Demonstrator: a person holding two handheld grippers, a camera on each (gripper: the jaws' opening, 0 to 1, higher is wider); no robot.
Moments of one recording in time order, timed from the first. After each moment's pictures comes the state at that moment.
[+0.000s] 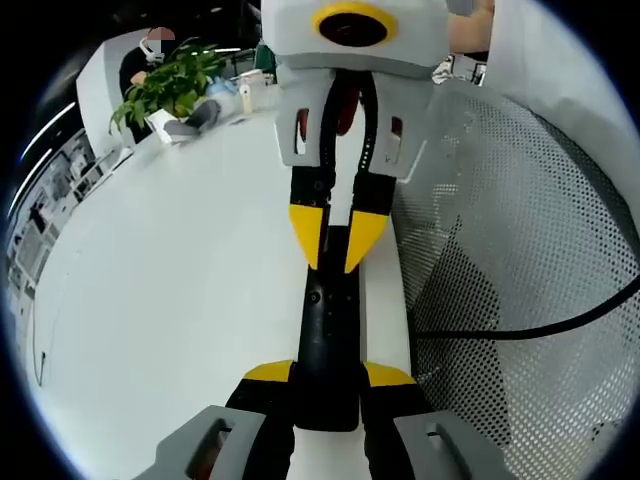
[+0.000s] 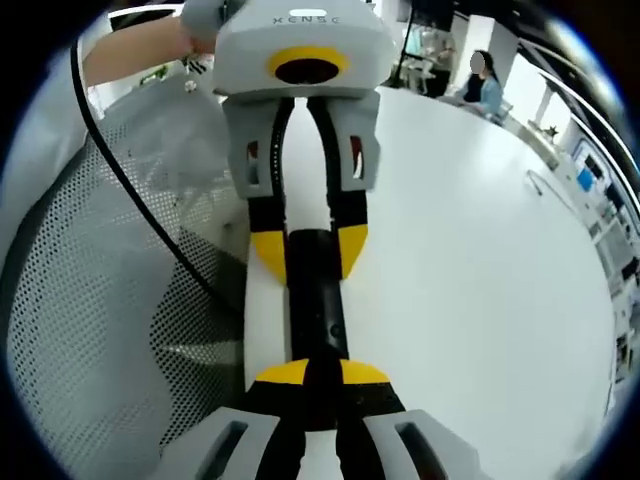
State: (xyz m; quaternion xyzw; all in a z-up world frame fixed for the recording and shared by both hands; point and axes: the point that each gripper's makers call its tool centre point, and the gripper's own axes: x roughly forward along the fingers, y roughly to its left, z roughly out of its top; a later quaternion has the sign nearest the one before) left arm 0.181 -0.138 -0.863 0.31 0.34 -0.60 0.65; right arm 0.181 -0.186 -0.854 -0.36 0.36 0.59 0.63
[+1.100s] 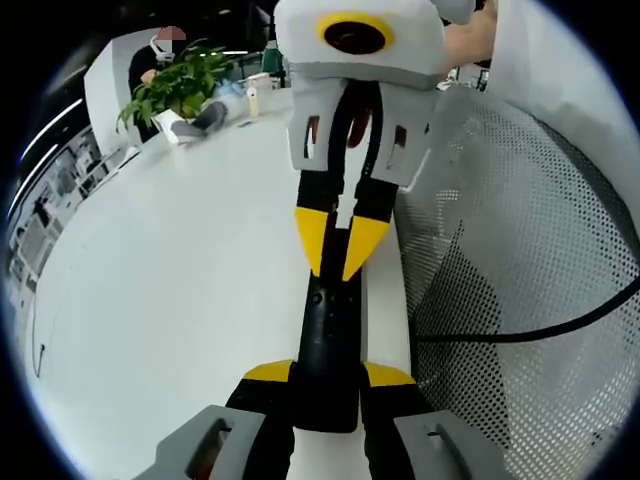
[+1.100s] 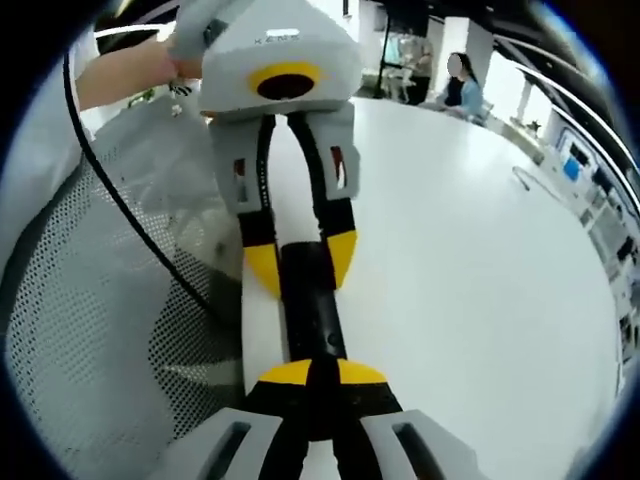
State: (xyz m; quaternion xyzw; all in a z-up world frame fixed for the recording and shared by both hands) left arm 0.180 -0.140 -0.863 0.30 0.34 -0.60 0.67; right arm 0.179 -0.181 -0.853 -0.32 0.33 0.60 0.66
